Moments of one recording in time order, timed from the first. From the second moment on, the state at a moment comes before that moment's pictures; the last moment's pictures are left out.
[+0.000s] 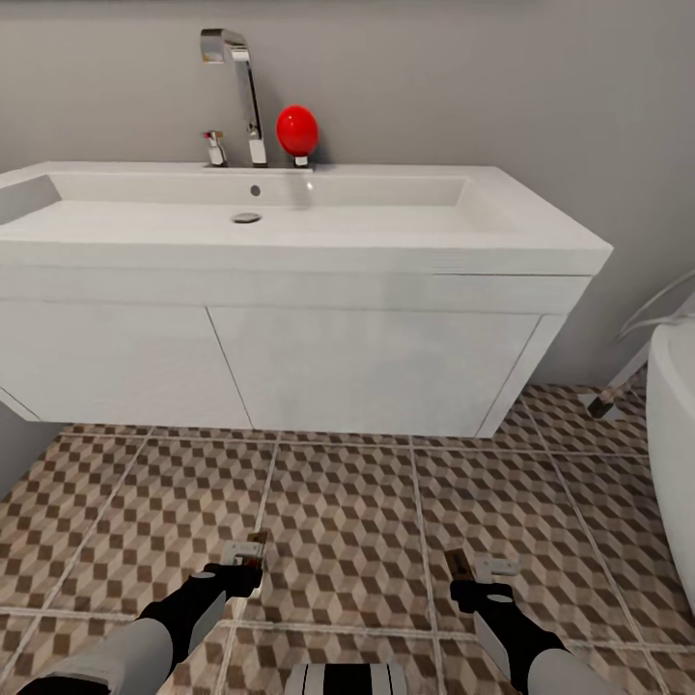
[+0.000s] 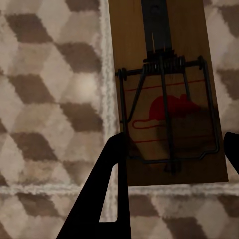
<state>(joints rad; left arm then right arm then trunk) -0.69 0.01 -0.12 -0.19 0.05 0.11 0.02 -0.60 0.00 -0.05 -0.25 0.02 0.06 -0.20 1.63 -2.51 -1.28</state>
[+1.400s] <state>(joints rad) -0.69 0.02 -0.12 -0.21 0.05 0.10 0.02 -0.60 0.00 -0.05 -0.25 0.01 0.06 -0.20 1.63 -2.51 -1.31</state>
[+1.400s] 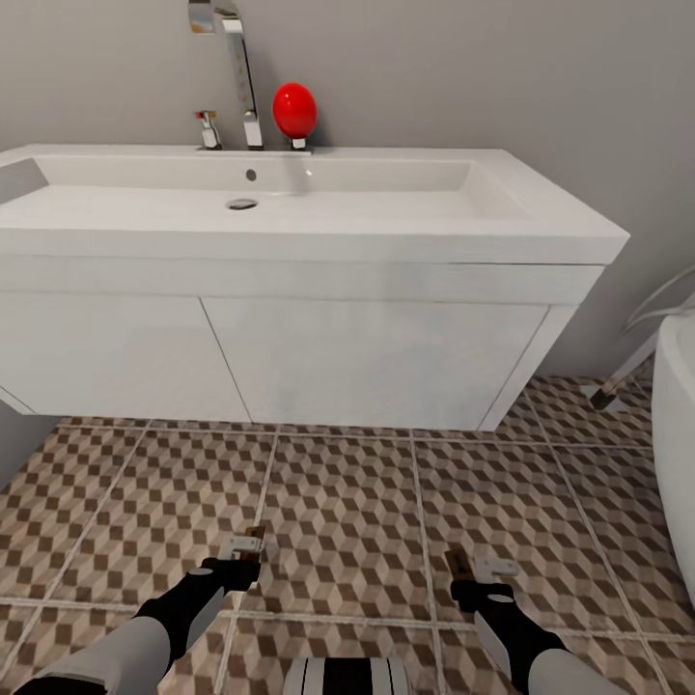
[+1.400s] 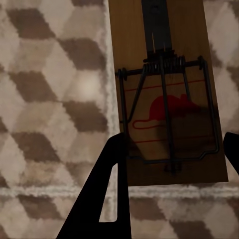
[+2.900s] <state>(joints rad) -0.69 0.02 -0.12 -0.21 0.05 0.11 0.03 -0.60 0.00 -0.05 -0.25 0.02 0.06 -0.20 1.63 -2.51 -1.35</state>
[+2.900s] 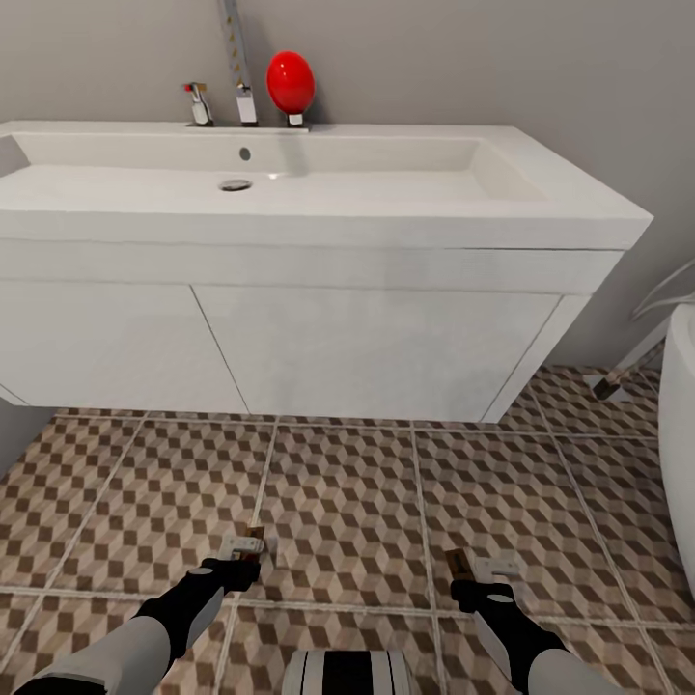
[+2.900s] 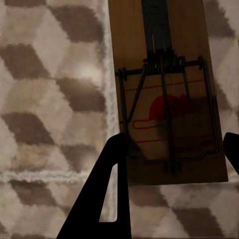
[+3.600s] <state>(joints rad) -0.69 0.03 -0.12 -0.26 0.05 0.24 0.04 -0.60 0.00 -0.05 -0.25 0.02 0.06 -0.20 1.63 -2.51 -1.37</state>
